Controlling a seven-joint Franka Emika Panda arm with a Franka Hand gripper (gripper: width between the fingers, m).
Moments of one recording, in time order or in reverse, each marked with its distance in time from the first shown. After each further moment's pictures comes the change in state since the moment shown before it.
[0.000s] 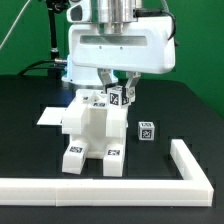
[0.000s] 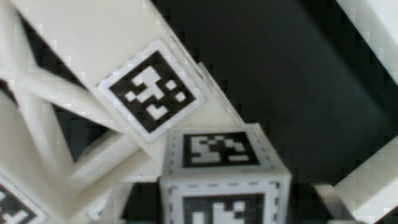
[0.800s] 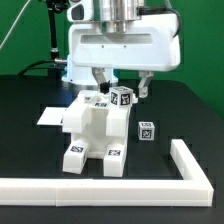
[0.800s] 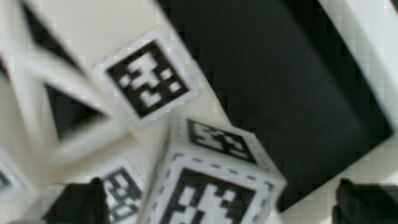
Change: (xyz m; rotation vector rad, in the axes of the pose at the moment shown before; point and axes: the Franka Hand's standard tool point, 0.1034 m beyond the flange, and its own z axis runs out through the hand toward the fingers) arm -0.002 -0.007 0.001 0.003 -0.002 -0.447
